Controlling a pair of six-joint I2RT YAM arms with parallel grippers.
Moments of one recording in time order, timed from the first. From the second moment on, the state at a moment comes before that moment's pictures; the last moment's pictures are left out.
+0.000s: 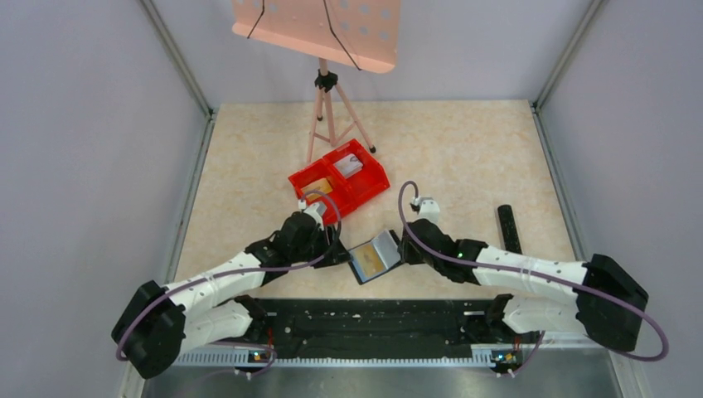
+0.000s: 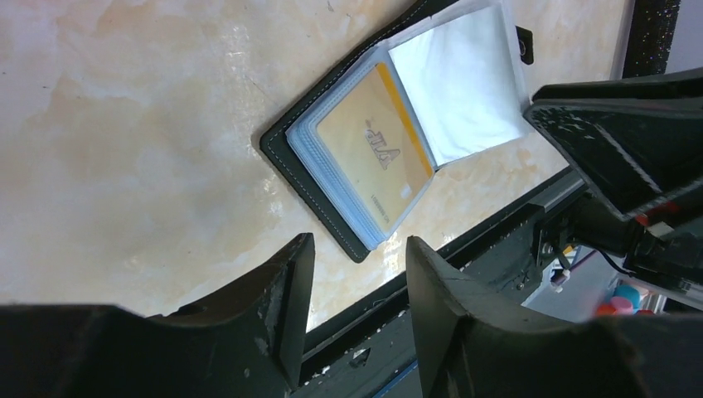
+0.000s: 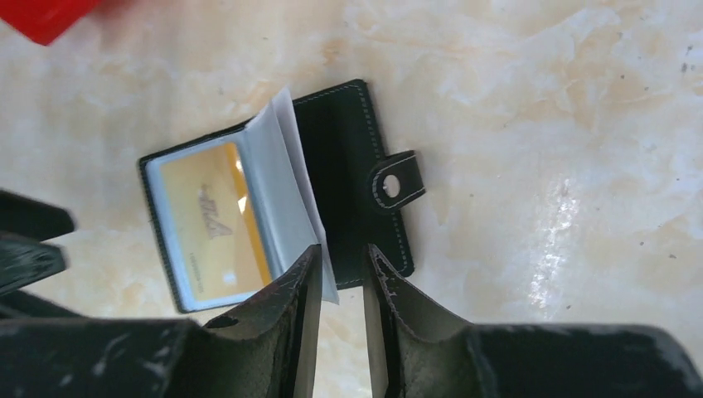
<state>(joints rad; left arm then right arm) -0.71 1.04 0.44 -0.13 0.21 -0.85 0.98 1.19 0.54 -0.17 0.37 0.75</state>
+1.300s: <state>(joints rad) -0.71 0.80 0.46 -0.34 -0.19 -0.92 1.12 1.48 0.80 -0.10 0.31 0.68</state>
